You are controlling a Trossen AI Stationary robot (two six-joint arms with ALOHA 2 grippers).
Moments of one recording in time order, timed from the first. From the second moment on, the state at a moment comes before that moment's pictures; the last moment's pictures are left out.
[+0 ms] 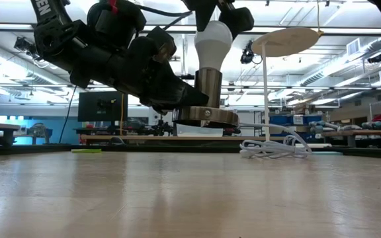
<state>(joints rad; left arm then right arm) -0.08 1.76 0.65 0.81 0.01 -0.06 0.07 2.09 2.24 -1.49 -0.02 0.62</state>
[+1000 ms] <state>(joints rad) -0.08 1.76 0.65 0.82 0.01 -0.06 0.07 2.09 2.24 -1.48 -0.02 0.61</state>
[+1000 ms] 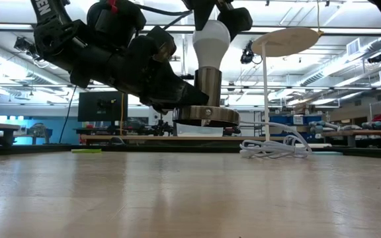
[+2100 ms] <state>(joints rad) -0.08 1.76 0.65 0.81 0.02 -0.06 0.14 2.09 2.24 -1.48 0.09 -0.05</state>
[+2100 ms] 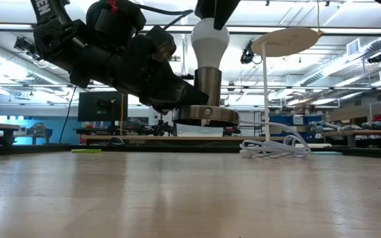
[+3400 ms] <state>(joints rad) -0.08 1.76 0.65 0.81 0.02 -0.06 0.13 2.09 2.24 -1.49 0.06 0.34</state>
